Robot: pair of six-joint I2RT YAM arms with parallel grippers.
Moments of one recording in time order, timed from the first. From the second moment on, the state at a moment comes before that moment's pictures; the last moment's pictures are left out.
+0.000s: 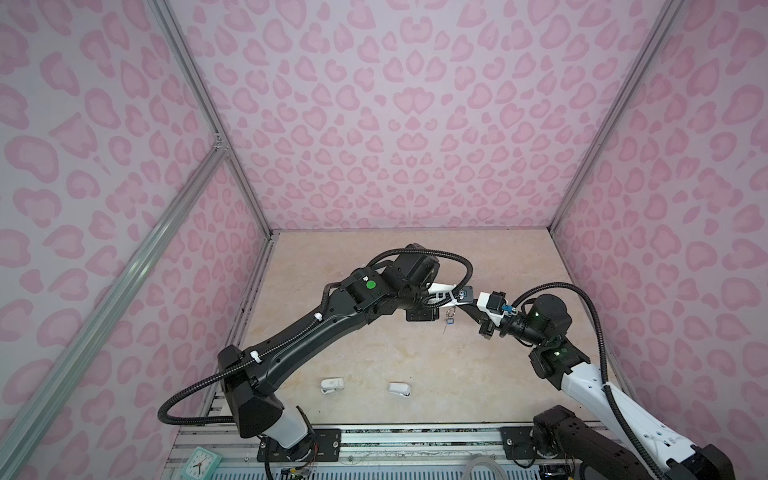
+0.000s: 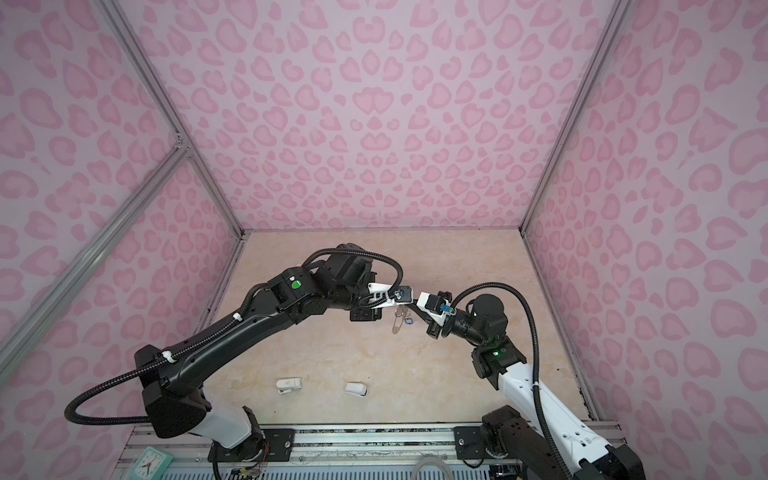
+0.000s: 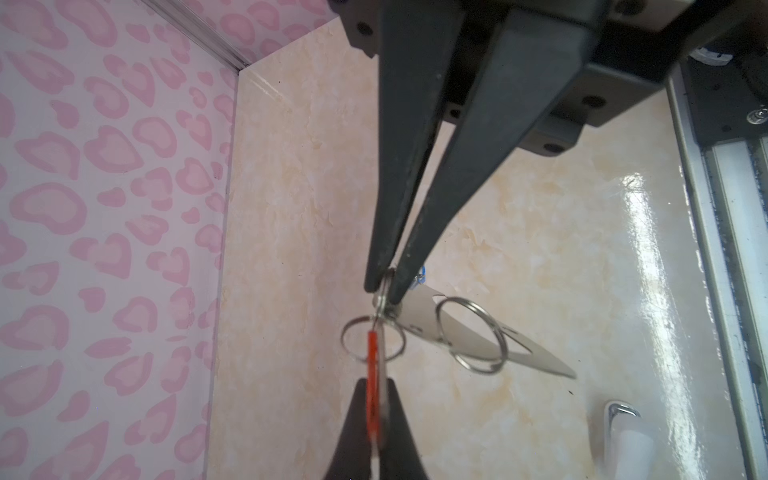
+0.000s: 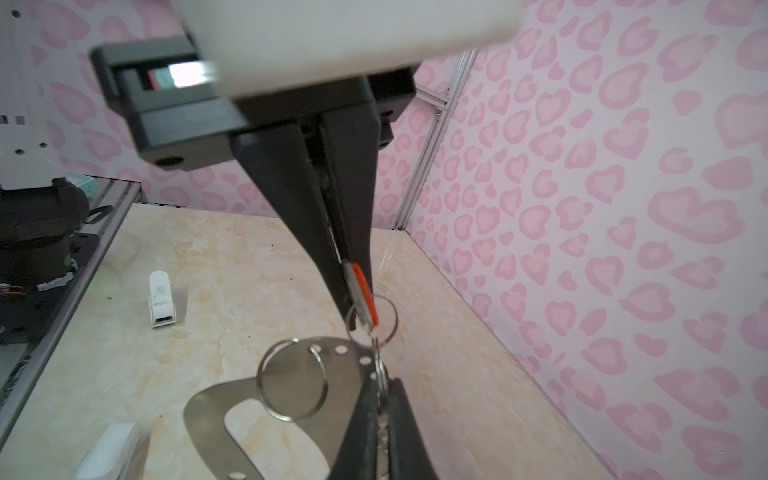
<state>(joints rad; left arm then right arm) -0.94 1.57 1.67 -0.89 0.07 0.79 0.37 0.88 0.50 0.34 -0.69 -0.38</state>
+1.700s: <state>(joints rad) -0.61 1.90 1.41 -0.59 0.02 0.55 0.31 0.66 0.34 0.05 -0.06 -0.36</state>
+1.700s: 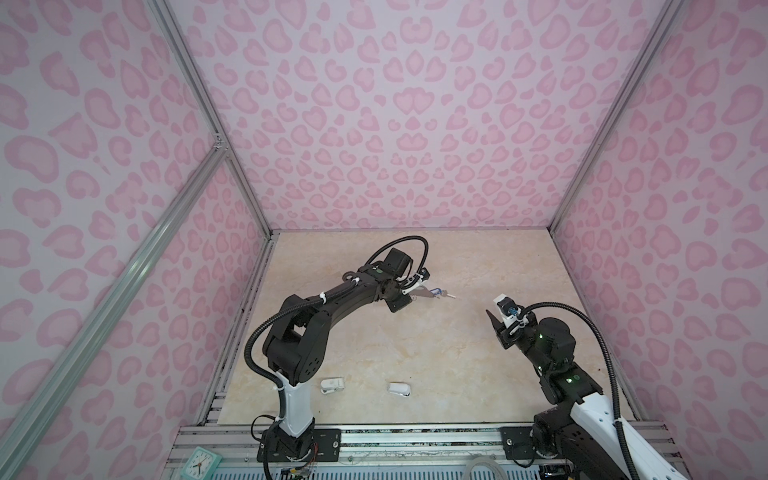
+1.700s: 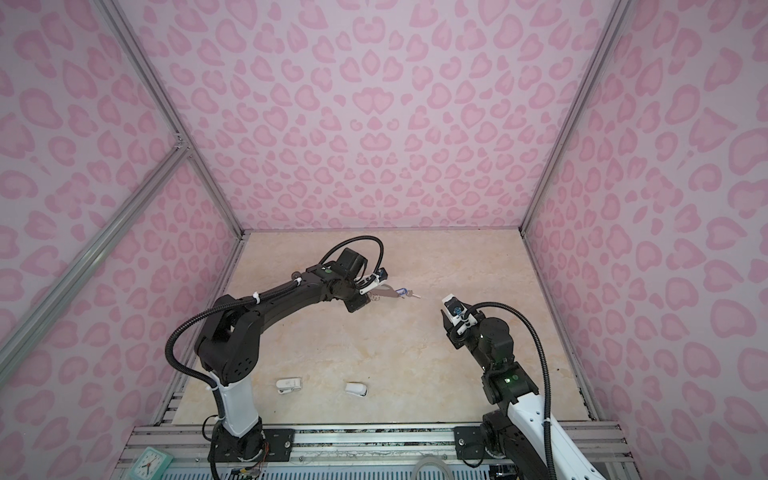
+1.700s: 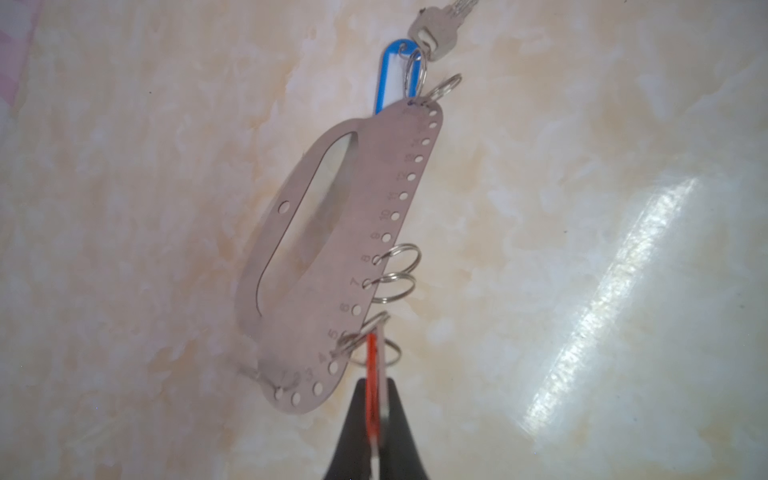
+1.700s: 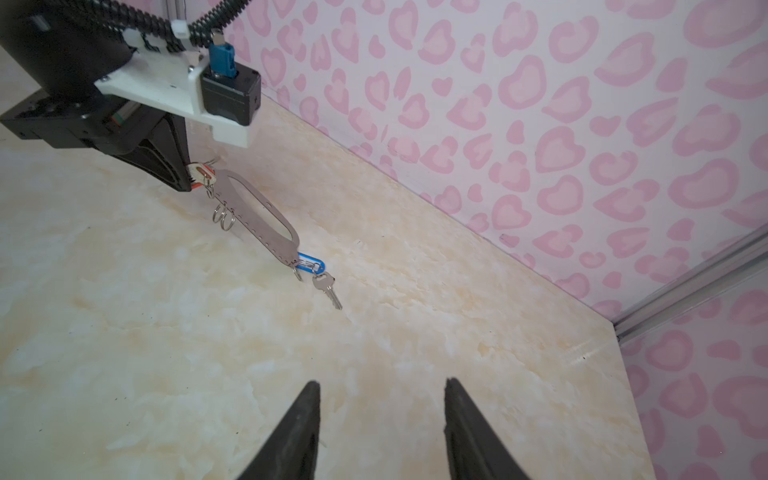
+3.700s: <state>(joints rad) -0.21 1.44 0.81 -0.20 0.23 0.15 0.19 0.97 0.37 0.29 -0.05 -0.15</state>
